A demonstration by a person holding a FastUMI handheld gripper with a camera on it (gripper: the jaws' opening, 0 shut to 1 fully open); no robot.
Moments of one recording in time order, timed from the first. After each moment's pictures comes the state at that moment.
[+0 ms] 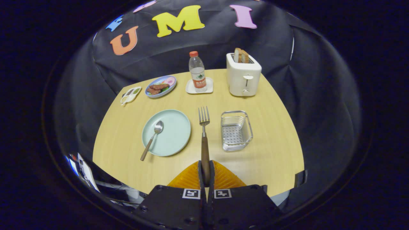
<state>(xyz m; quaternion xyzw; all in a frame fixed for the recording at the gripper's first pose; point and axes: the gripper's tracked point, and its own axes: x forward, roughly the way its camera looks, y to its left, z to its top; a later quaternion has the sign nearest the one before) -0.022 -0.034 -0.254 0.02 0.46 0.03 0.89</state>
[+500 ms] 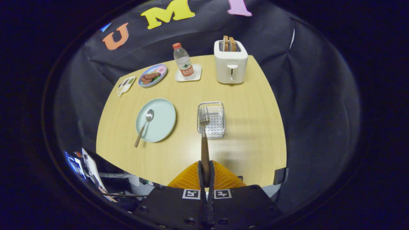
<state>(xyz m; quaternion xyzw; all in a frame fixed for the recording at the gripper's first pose) -0.028 -0.088 -0.235 0.00 0.56 0.04 0.83</state>
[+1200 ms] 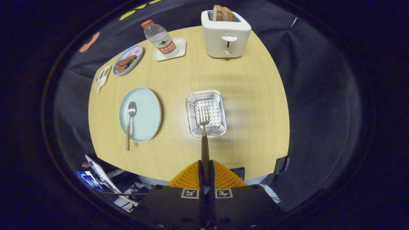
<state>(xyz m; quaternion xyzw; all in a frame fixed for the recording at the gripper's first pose) 0.014 -0.070 -0.262 0.03 0.69 -0.03 0.72</state>
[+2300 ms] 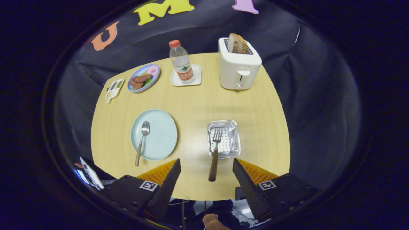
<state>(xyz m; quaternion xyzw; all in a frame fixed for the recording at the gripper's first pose) 0.045 -0.023 -0.237 -0.01 0.55 0.00 0.83</state>
